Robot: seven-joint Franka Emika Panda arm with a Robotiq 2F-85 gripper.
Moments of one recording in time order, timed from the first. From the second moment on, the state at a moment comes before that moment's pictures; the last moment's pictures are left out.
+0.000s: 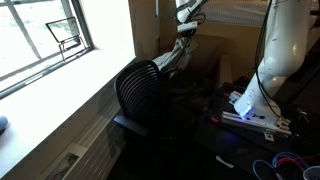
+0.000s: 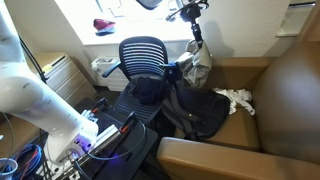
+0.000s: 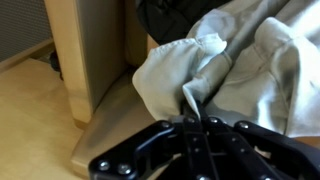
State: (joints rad) arm -0.07 0.40 -0.40 -1.84 -0.35 2.25 0.87
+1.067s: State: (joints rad) arm -0.24 0.40 -0.56 -1.89 -0.44 2.24 1.04
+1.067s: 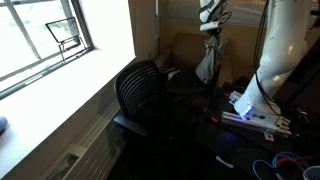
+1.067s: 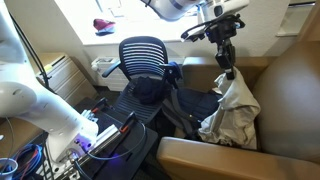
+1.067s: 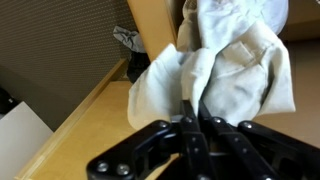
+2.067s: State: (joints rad) arm -0.39 0.43 -0.46 -1.84 -0.07 2.24 0.71
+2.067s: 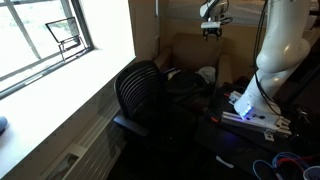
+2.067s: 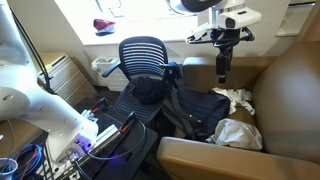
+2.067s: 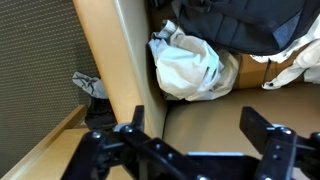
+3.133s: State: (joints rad) arm -0.11 0.19 -0.28 -1.91 -0.21 2.30 0.62
